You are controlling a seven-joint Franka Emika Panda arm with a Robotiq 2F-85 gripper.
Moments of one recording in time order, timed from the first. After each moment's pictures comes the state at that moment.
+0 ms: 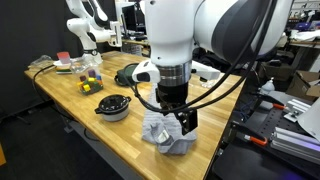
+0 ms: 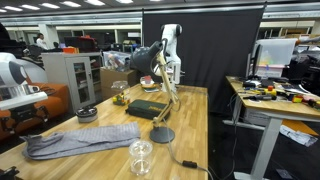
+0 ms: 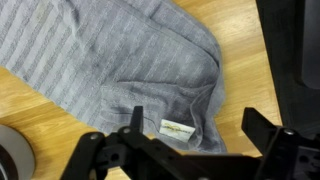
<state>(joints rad) 0.39 0.31 0.36 -2.50 -0.54 2.69 -0.25</state>
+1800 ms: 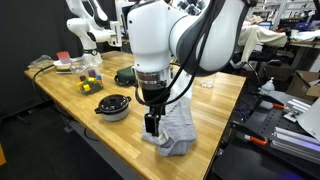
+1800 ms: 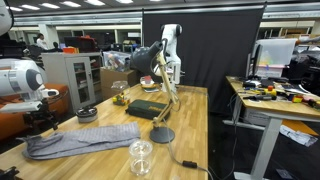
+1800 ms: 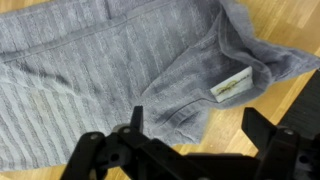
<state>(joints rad) 0.52 0.46 0.18 -2.34 -0.41 2.75 0.43</state>
